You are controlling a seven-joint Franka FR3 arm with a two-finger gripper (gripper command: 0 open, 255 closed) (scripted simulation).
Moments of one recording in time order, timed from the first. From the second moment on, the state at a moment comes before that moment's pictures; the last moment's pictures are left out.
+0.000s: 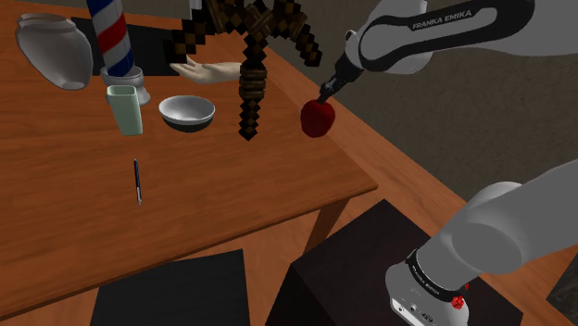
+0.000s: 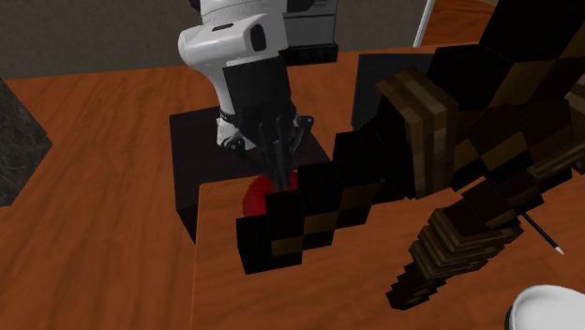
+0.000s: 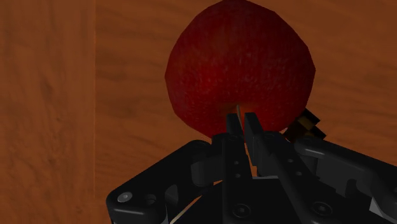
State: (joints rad) arm 0.00 -0.34 -0.06 -2.43 0.09 2.50 -0.35
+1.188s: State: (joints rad) arm -0.01 -0.39 -0.06 -2.23 0.07 2.25 -0.33
